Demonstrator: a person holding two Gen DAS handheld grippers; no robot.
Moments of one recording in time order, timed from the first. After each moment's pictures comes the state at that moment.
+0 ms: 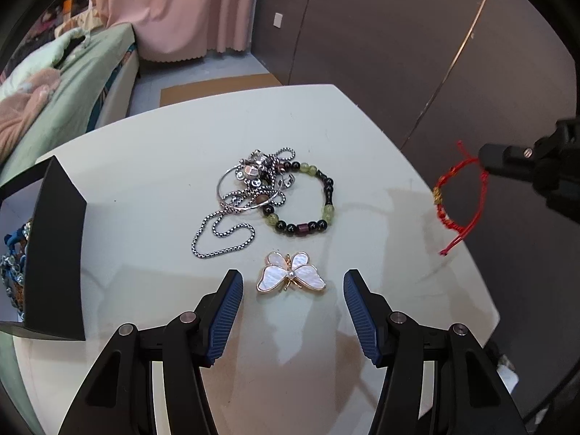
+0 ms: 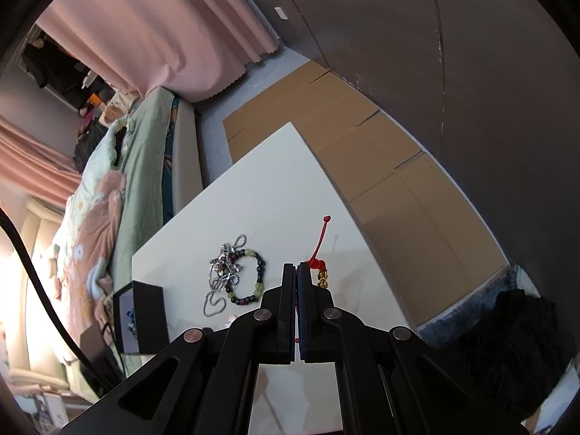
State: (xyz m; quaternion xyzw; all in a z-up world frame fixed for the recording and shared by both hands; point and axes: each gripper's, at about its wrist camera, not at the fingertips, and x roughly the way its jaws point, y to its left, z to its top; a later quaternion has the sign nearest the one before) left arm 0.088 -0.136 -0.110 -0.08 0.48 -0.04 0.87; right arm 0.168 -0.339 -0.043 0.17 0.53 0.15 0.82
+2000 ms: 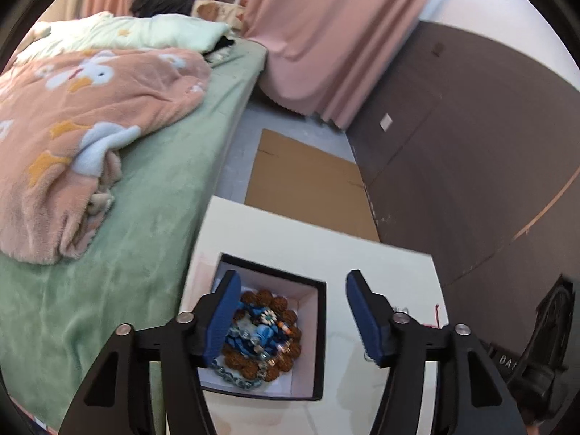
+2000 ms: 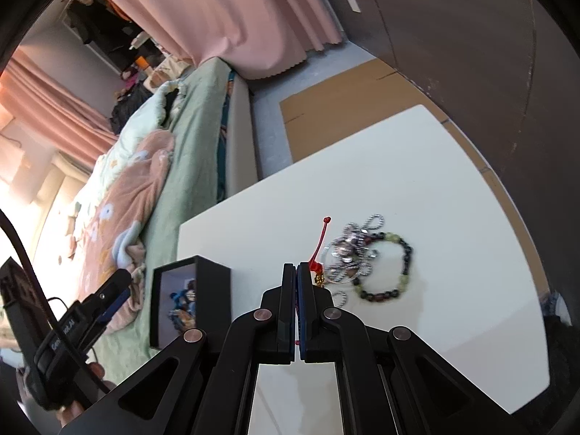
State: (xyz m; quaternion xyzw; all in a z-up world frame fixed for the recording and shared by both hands) left arm 0.043 0.080 -0.019 -0.28 0.36 0.11 0.88; right arm 0.151 -0.205 -0.042 0.13 0.51 0.24 0.82
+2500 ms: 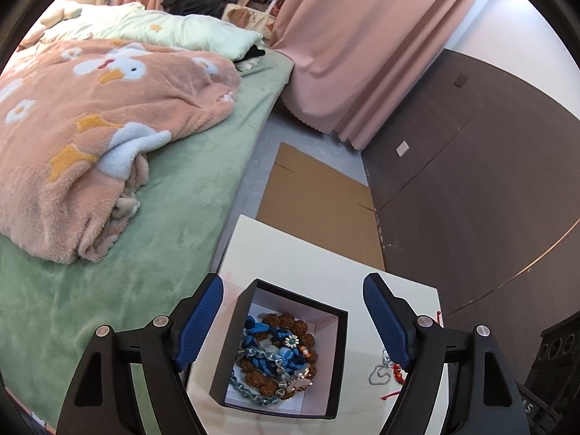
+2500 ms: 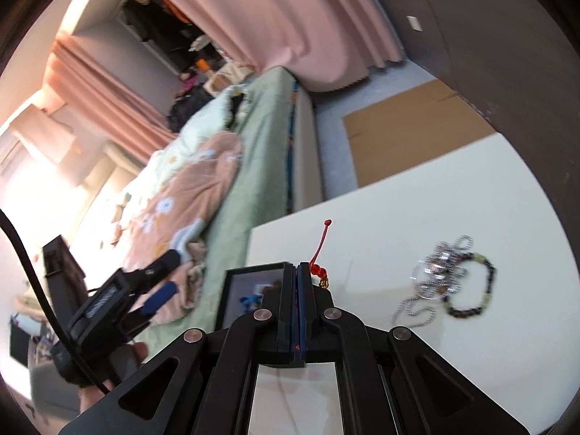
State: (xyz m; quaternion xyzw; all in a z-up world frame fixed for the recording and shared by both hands) left arm 0.036 0.109 -0.016 -0.32 0.33 0.15 0.87; right arm 0.128 -0.154 -0.020 0.14 0.45 0.35 0.81
